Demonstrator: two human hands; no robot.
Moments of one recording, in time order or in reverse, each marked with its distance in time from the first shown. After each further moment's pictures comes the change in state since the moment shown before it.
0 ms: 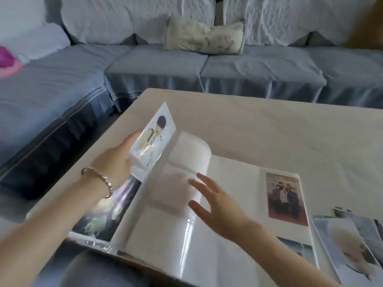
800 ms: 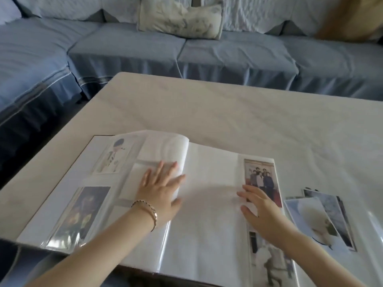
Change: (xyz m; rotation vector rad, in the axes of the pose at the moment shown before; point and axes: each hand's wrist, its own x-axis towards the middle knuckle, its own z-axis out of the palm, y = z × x) left_hand -0.027 0.048 0.137 0.354 -0.305 0.286; right_hand -0.078 0.096 -0.028 -0.064 0.051 0.416
